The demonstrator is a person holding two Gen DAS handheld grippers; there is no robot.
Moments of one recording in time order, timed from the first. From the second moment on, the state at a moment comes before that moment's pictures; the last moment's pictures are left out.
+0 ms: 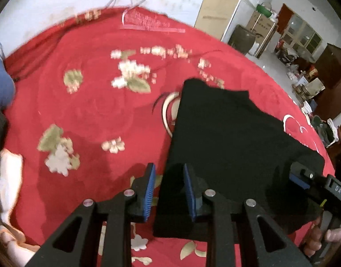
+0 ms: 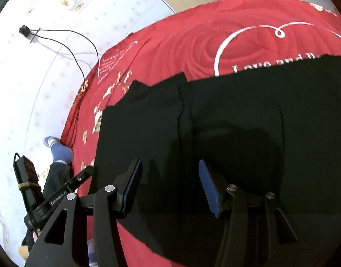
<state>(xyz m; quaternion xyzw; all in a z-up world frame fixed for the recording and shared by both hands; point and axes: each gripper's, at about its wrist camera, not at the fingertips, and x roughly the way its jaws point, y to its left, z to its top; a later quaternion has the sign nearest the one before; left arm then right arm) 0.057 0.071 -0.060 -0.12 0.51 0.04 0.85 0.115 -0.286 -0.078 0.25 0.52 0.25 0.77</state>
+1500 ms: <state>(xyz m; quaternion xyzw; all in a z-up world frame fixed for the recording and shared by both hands) 0.128 0.060 -0.068 -0.11 0.52 -0.03 0.85 0.150 -0.290 -0.077 0.27 0.53 0.22 0.77</state>
